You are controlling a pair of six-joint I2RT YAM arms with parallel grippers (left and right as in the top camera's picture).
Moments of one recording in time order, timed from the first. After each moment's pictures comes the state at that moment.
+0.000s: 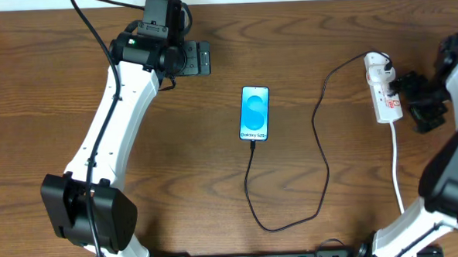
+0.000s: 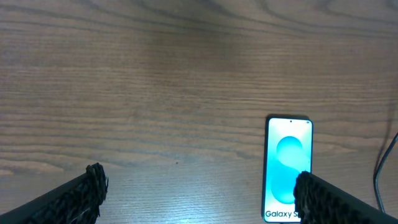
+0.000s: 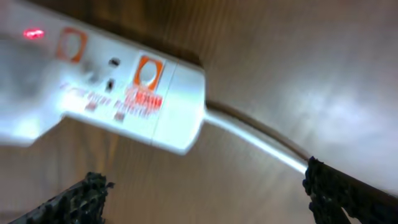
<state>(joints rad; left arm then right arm) -0.26 1.81 1.73 -0.94 0.04 -0.25 -0.41 1.93 1.54 -1.09 -0.05 0.75</state>
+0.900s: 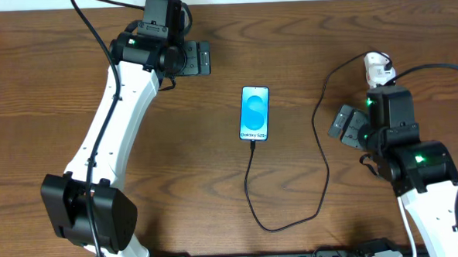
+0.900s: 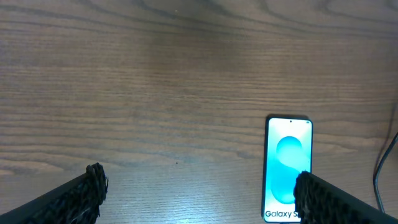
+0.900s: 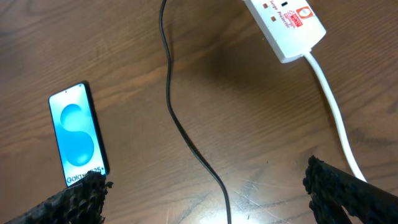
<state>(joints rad) -0.26 1.81 1.73 -0.94 0.04 -0.25 0.18 1.07 1.02 -0.91 0.18 0.56</state>
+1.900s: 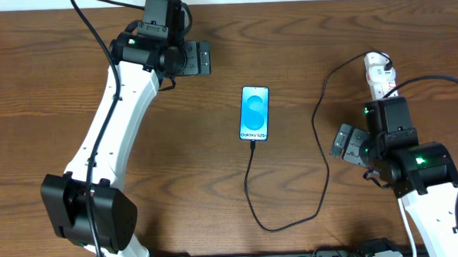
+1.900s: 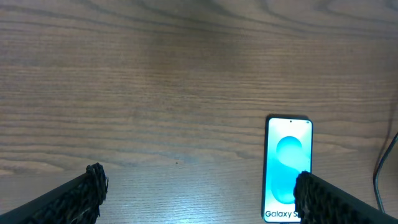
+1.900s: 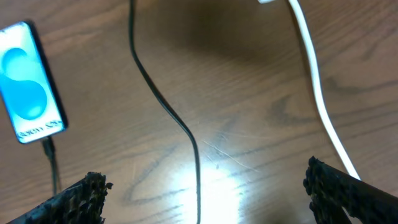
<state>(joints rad) -0.26 1.81 1.74 -0.94 0.04 -0.25 0.17 1.06 1.01 -1.11 0.16 0.54</state>
